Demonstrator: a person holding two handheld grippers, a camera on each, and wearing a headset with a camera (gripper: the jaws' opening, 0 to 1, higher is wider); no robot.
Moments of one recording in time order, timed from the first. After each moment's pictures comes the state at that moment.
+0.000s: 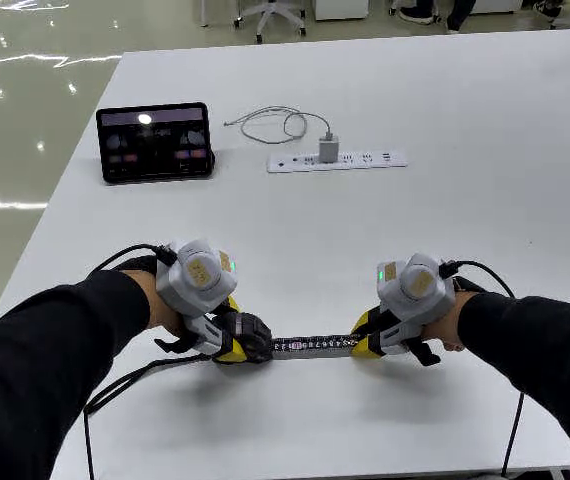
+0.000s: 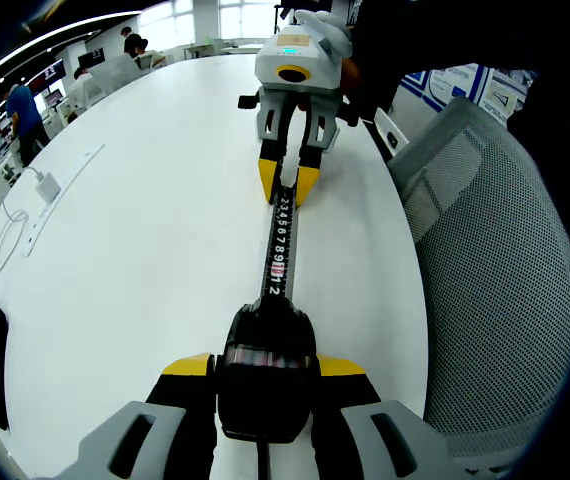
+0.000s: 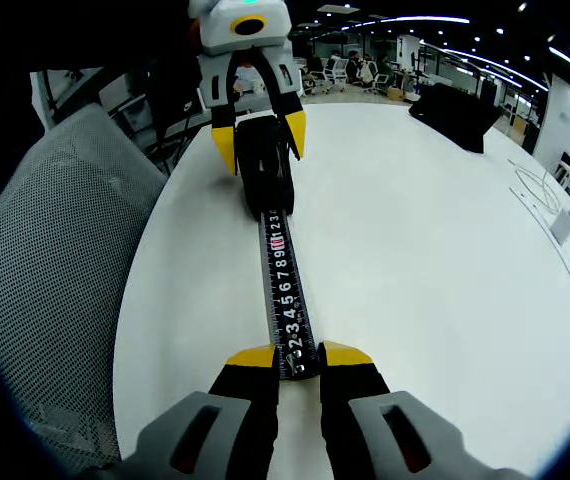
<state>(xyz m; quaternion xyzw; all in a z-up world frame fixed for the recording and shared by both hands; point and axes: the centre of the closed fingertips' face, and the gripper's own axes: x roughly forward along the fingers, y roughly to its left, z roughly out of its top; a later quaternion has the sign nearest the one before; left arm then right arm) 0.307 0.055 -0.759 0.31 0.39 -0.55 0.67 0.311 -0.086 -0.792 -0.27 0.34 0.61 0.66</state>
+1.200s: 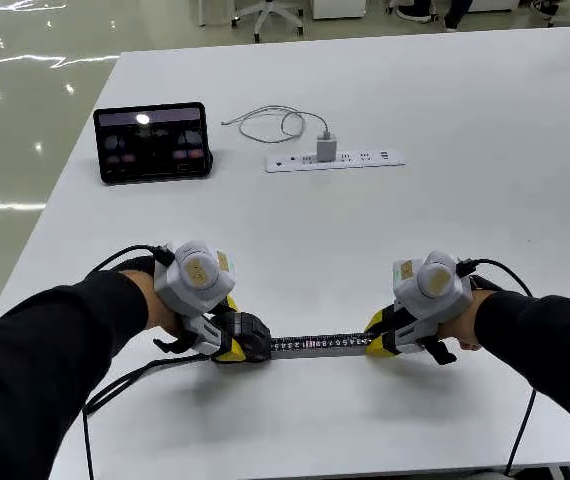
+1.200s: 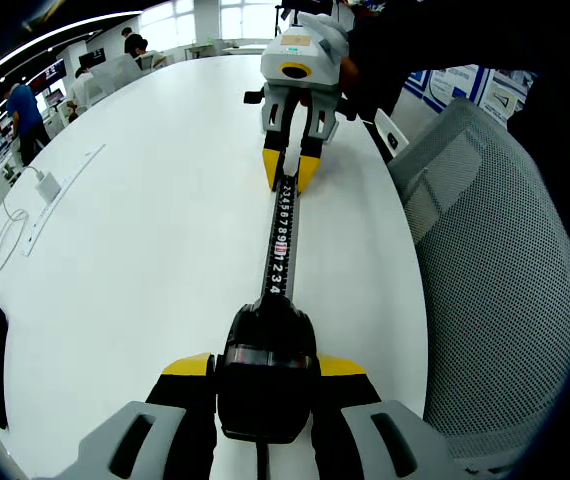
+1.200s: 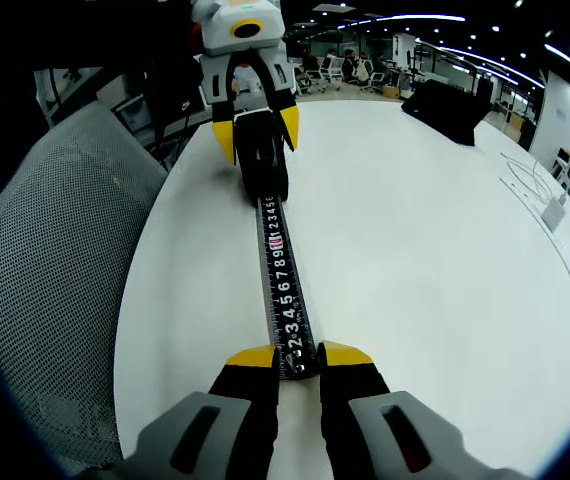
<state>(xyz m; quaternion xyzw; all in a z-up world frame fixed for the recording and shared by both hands) 0.306 0.054 -0.759 0.31 0.39 -0.55 0.67 0.312 -0.108 -0.793 -0.27 0.34 0.61 0.66</state>
